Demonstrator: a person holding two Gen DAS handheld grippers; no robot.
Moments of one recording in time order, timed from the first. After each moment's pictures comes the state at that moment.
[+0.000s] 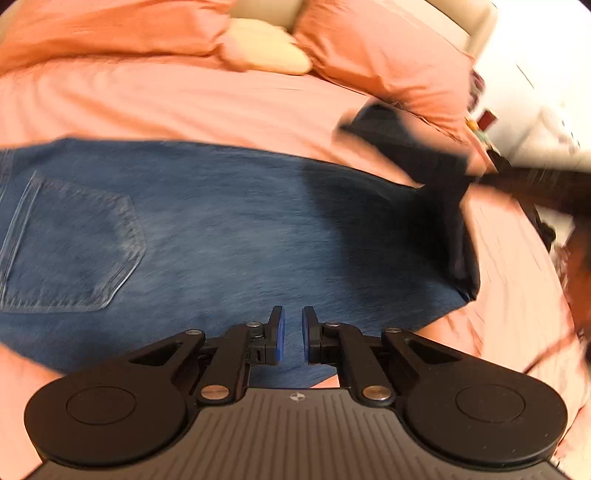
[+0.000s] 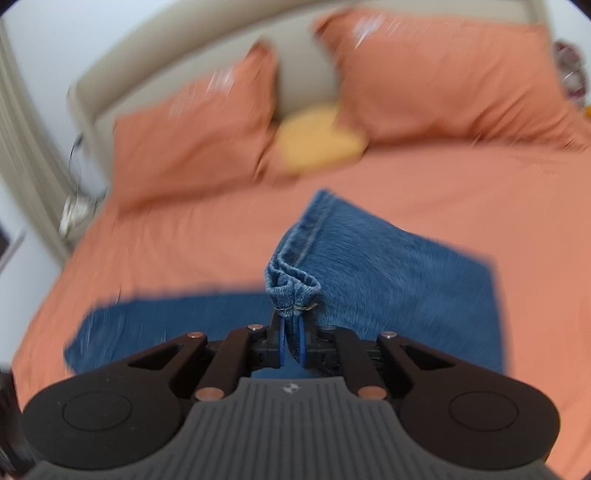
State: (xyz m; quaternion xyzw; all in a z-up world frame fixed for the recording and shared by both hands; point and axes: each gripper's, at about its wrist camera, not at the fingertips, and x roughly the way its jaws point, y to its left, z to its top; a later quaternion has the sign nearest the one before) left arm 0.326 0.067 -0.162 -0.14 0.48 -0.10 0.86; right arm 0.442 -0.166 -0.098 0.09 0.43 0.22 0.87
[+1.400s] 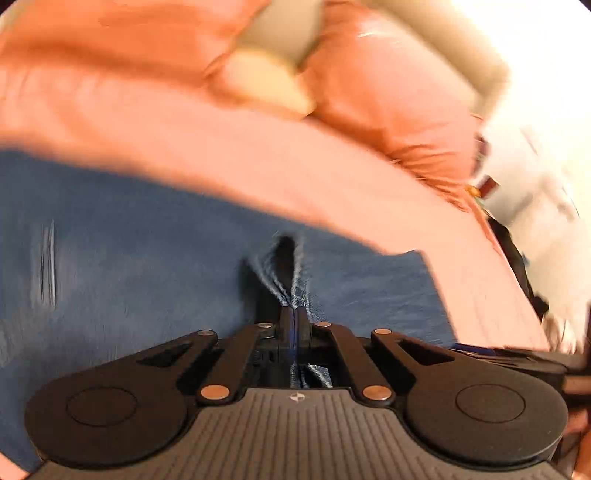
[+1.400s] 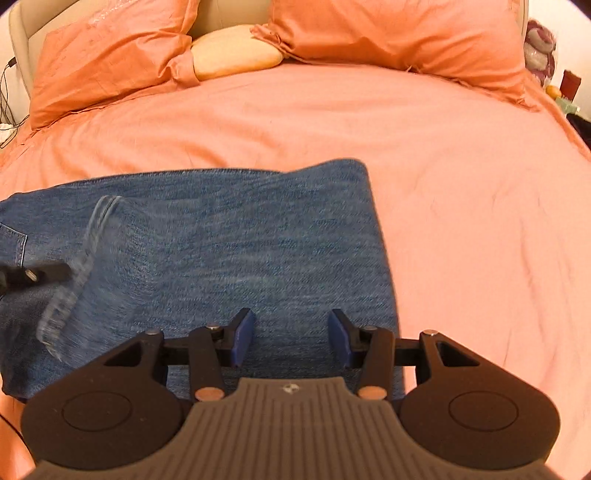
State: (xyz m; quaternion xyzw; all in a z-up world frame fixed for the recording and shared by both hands) left arm 0.377 0.026 -0.172 -0.18 0.38 -0.09 0.90; right arm 0.447 -0.244 -0.183 -0.01 0.49 0.12 0.86
